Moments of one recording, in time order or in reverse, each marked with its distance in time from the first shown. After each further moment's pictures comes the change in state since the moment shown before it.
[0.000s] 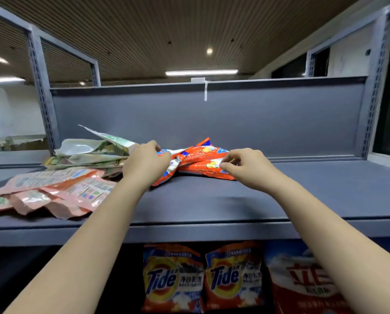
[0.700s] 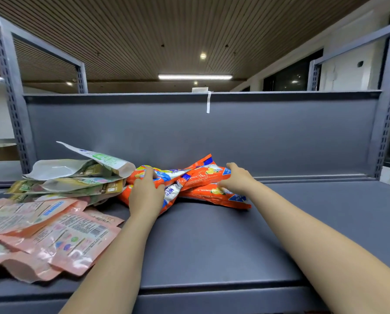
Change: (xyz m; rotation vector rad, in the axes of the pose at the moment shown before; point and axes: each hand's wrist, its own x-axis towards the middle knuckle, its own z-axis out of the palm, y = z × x) left_hand 0.072 -0.045 0.081 -0.187 0.060 -0.077; right_hand 0.142 0.045 0.066 0.003 -0.122 0.366
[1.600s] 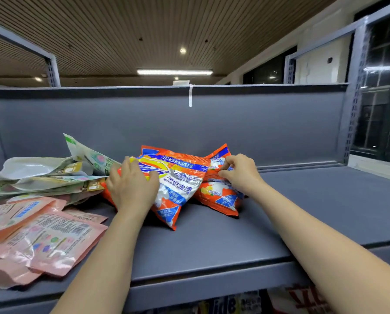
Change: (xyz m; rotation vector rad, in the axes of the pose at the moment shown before) left_hand -0.015 0.022 -0.008 0.288 0.111 0.071; right_hand -0.047 0.023 -0.022 0.034 0.318 -0.155
